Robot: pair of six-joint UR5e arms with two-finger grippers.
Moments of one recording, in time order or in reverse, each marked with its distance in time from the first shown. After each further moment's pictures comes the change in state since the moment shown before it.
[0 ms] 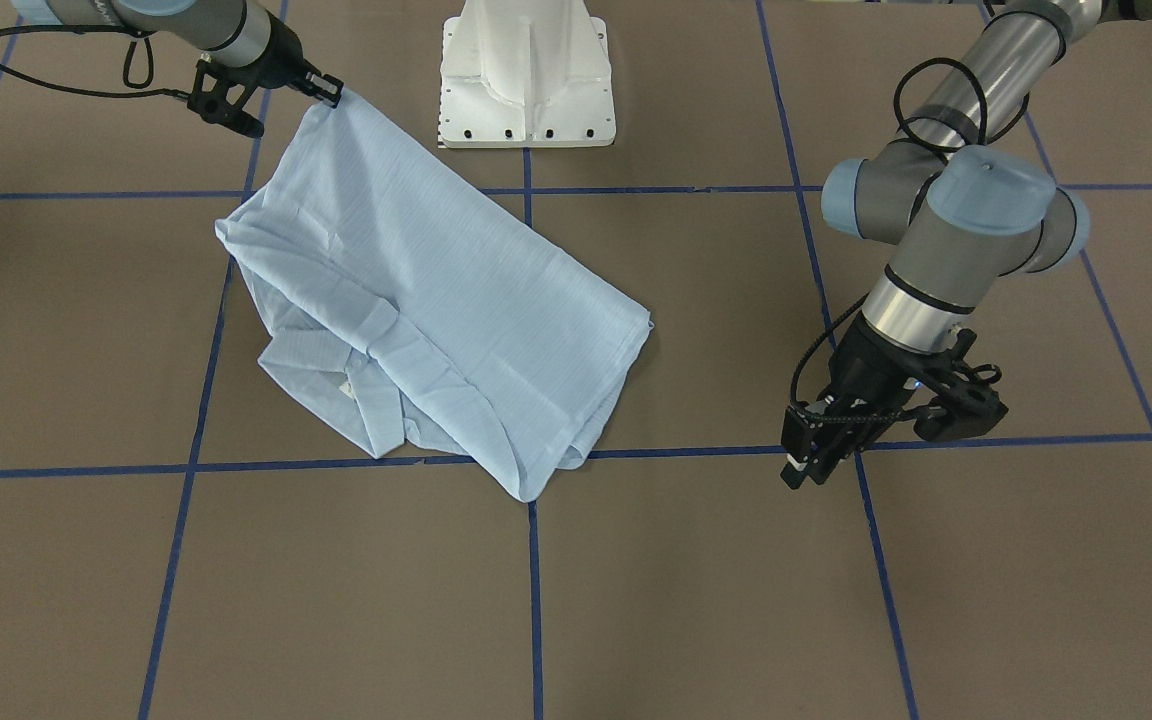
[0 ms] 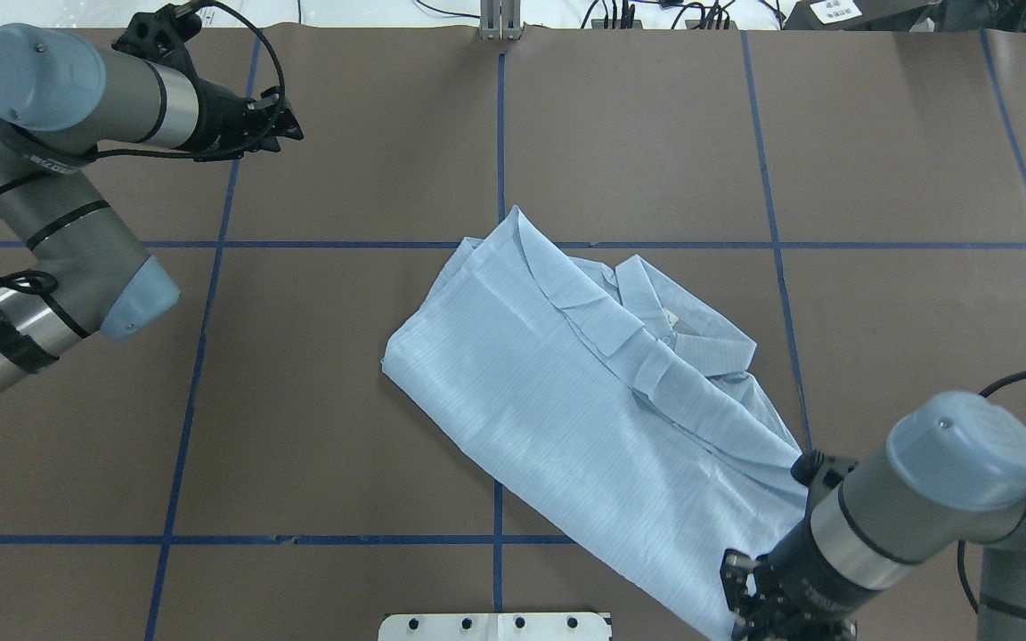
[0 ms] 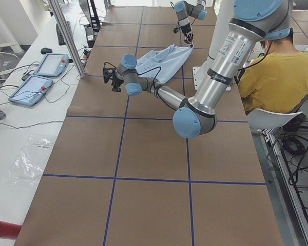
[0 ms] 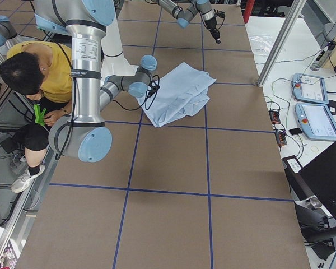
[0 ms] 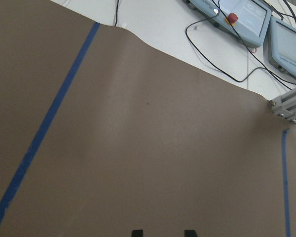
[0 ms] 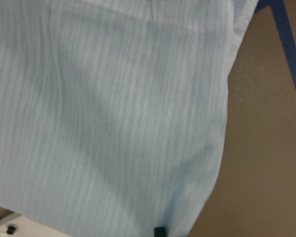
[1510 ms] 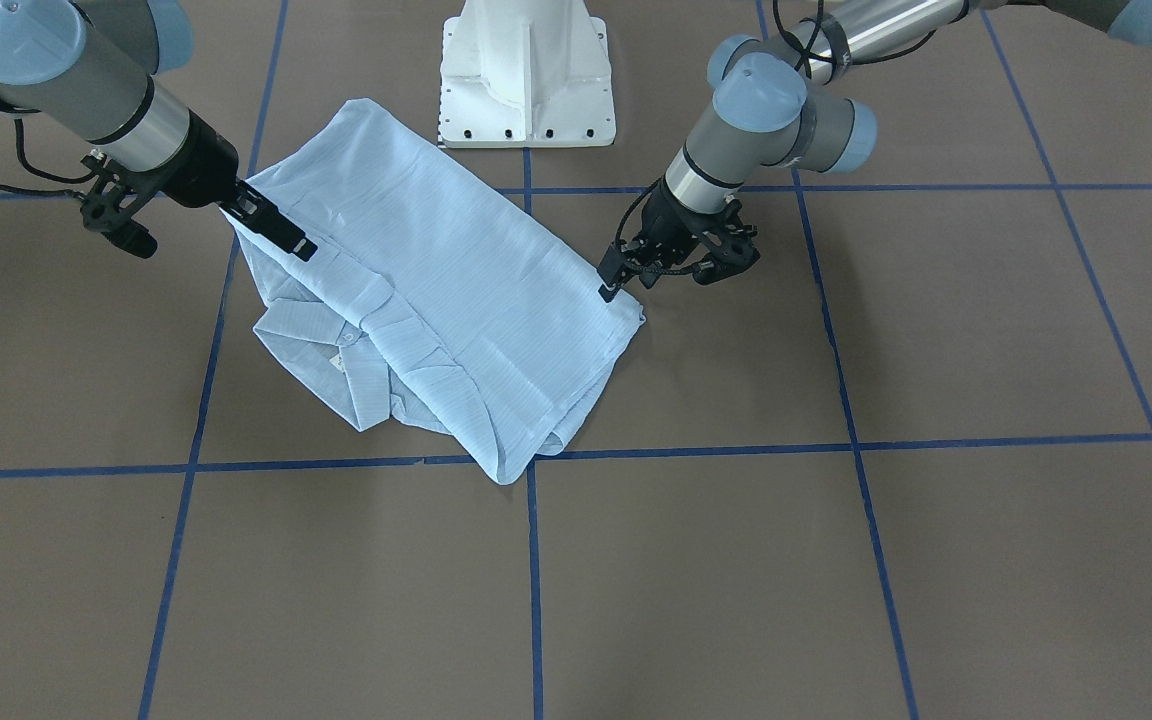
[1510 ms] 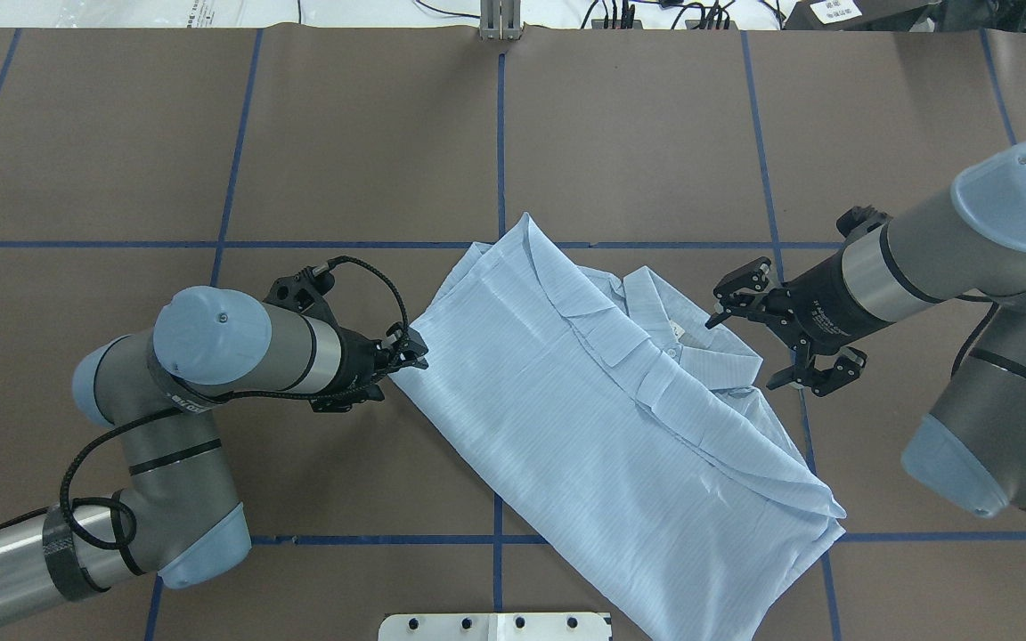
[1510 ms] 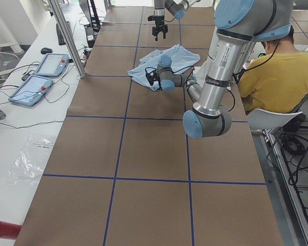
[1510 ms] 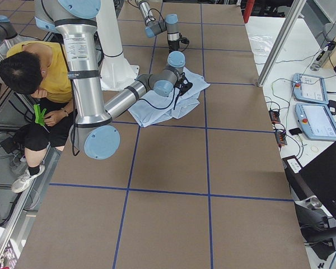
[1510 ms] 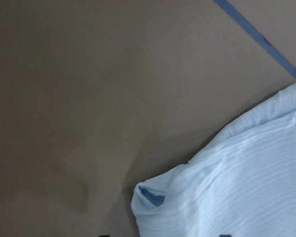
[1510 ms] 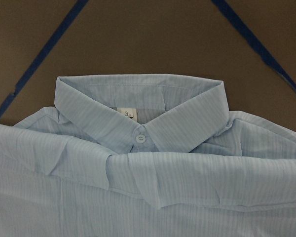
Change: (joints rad) left arm 0.424 0.062 -0.159 0.135 0.105 -0.398; right arm 0.494 0.210 -0.197 0.004 -0.013 -0.086
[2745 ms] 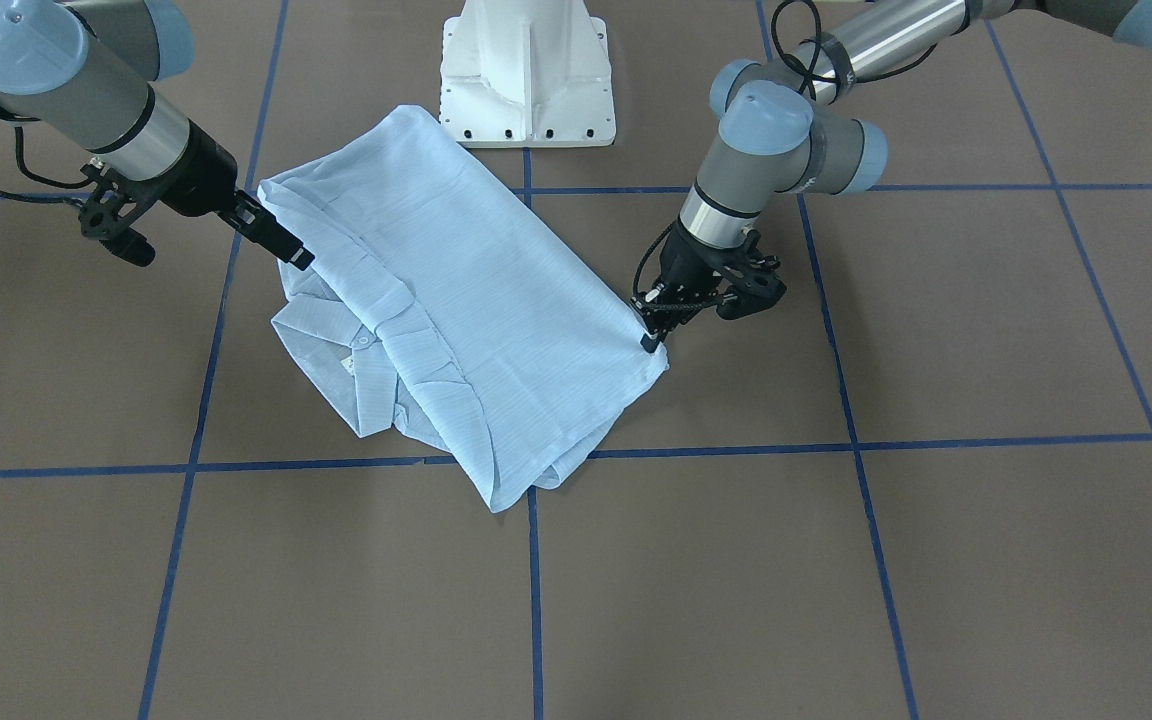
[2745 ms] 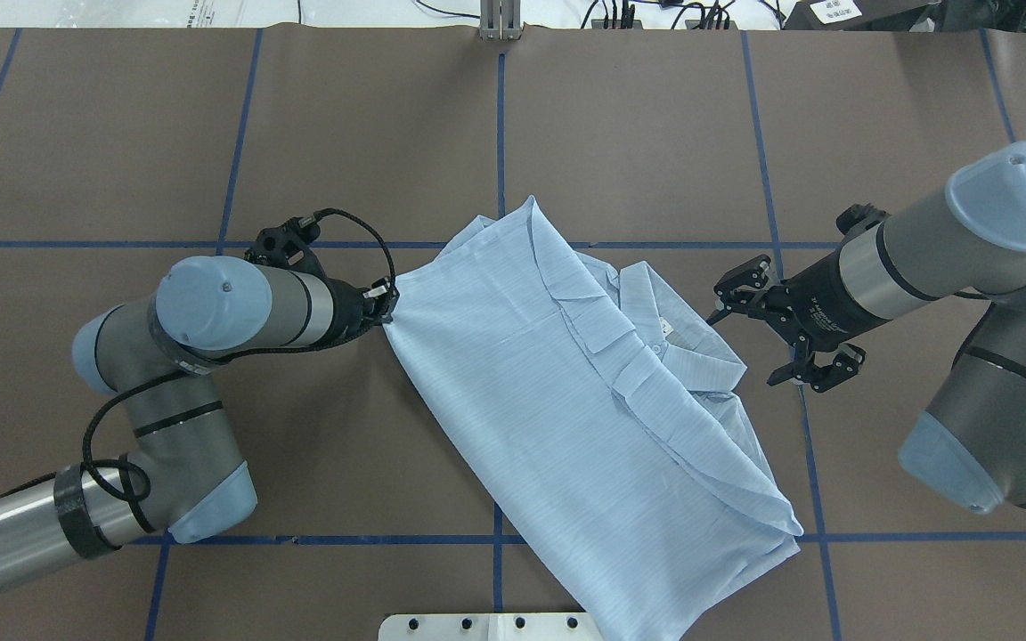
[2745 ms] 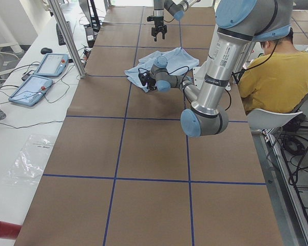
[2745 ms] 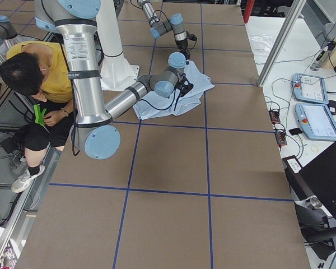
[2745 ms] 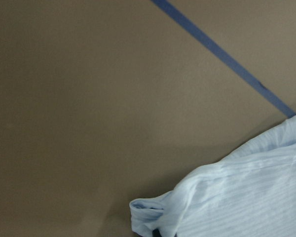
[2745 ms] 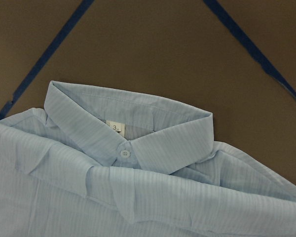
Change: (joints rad) left arm -0.097 -0.041 0.076 0.006 0.130 0.137; right arm 0.000 0.003 -0.012 0.000 -0.009 -0.002
